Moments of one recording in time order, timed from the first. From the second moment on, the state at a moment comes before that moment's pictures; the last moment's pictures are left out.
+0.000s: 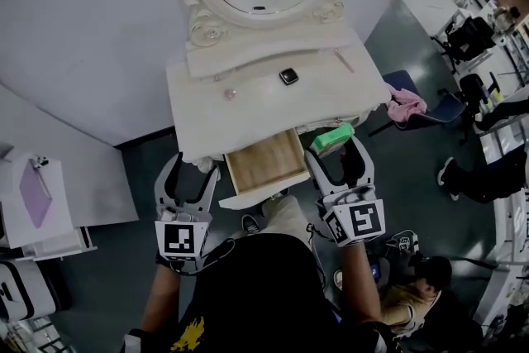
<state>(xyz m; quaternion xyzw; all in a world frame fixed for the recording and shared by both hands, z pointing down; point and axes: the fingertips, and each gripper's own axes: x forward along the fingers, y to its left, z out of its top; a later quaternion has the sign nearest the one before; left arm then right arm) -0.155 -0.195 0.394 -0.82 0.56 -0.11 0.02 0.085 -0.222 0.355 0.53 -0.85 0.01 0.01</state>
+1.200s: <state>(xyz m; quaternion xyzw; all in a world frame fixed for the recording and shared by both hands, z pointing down) -0.177 -0.133 0.426 -0.80 0.59 -0.09 -0.01 0.049 -0.190 0.378 0.48 -0.88 0.03 0.05</state>
